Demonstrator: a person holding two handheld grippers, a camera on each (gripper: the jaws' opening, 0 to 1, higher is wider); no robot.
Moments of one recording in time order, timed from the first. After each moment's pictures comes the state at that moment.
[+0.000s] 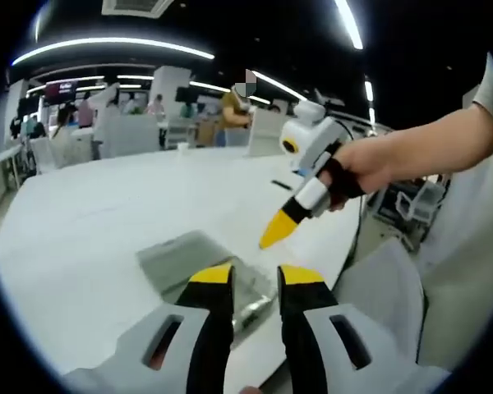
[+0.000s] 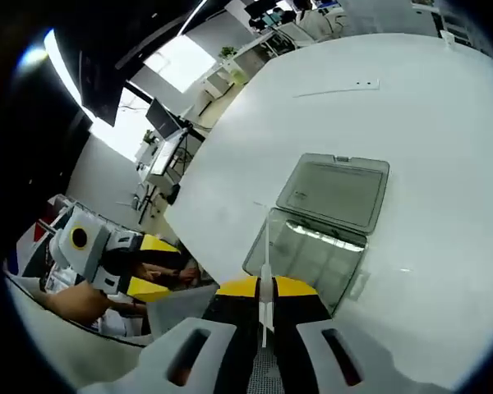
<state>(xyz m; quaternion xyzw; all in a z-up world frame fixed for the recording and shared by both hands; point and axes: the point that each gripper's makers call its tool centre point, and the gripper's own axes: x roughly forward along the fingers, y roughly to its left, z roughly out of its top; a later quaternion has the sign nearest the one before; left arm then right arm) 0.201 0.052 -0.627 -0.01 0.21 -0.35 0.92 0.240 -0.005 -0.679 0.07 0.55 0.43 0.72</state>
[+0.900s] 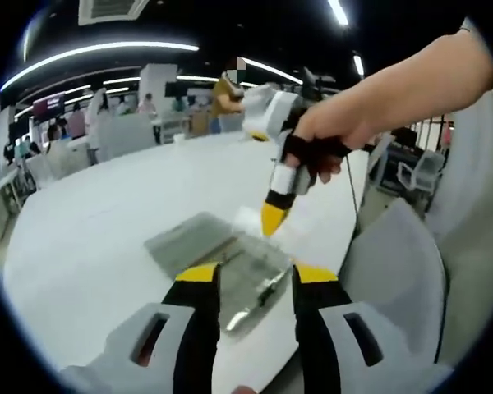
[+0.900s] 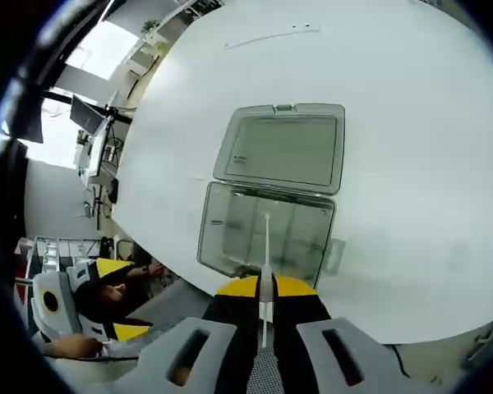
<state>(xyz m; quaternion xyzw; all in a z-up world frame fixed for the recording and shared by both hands) 0.192 0.068 -0.653 0.04 0.22 -0.36 0.91 0.251 -0.015 -0.725 0.02 0.68 0.27 0.69</state>
